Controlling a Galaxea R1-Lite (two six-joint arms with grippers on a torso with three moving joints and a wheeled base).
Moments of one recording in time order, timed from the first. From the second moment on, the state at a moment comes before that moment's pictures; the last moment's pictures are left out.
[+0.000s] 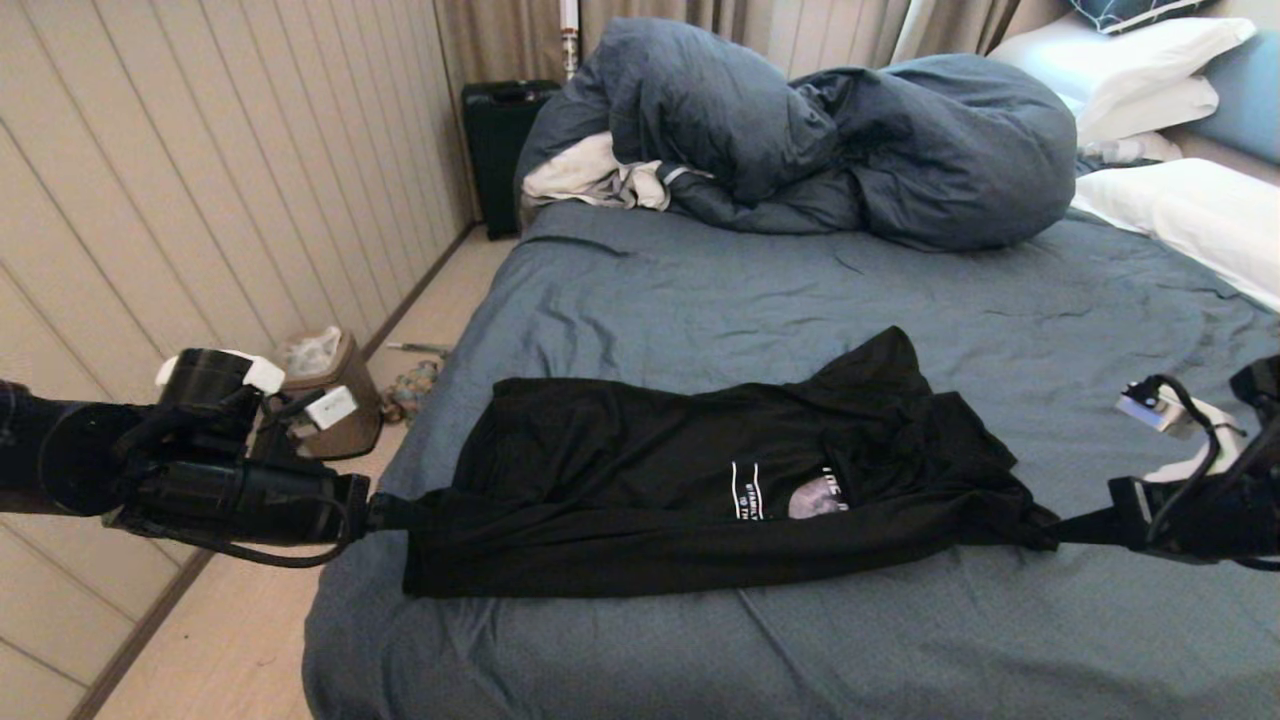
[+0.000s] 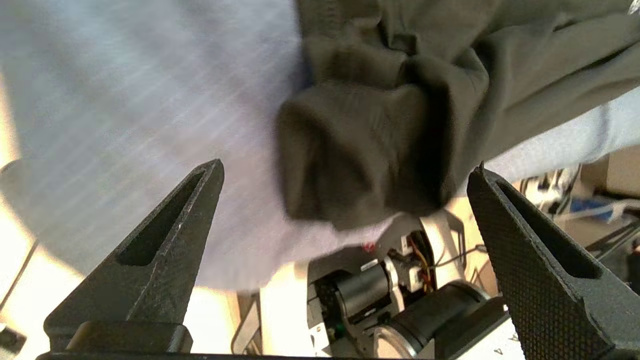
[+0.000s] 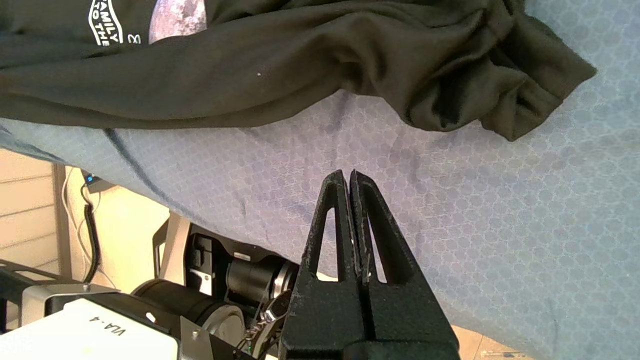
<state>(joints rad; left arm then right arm) -0.10 1.80 -0.92 0.06 -0.53 -0.02 -0.38 1.65 -0.97 0.39 0.60 -0.24</state>
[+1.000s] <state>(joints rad) -0.19 2.00 -1.06 0.06 -0.54 -0.07 -0.39 1.65 -0.97 0.39 0.60 -0.24</state>
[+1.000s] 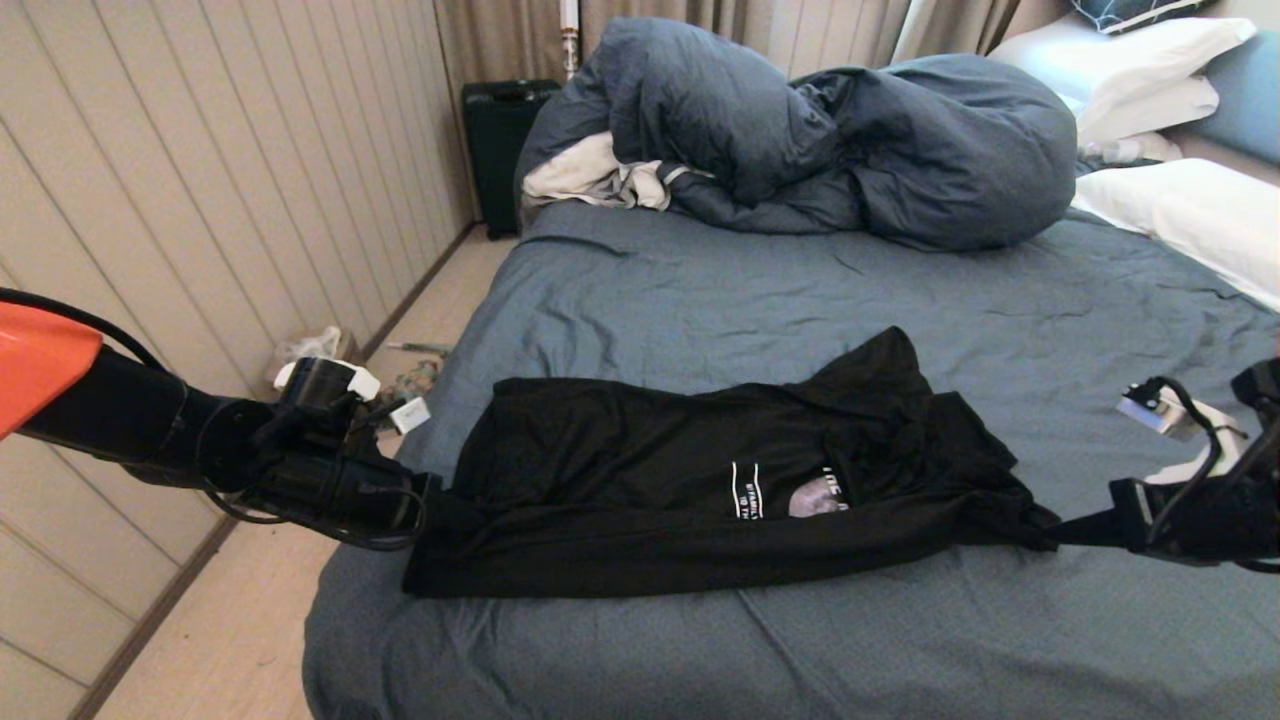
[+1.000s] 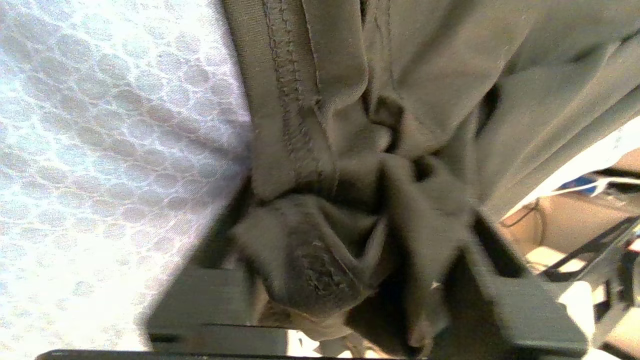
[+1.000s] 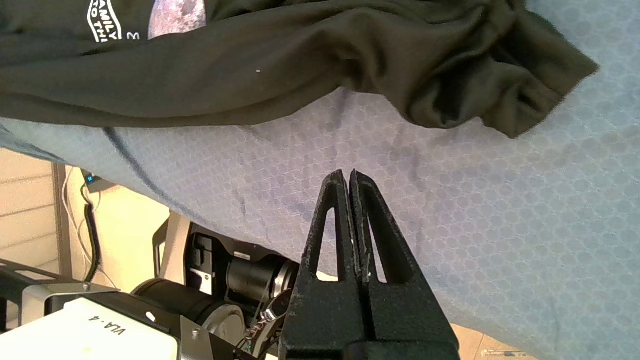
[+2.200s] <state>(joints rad) -0.23 1.88 -1.02 0.07 -0.57 -0.13 -0.53 1.82 -1.12 0.38 0.54 -0.24</state>
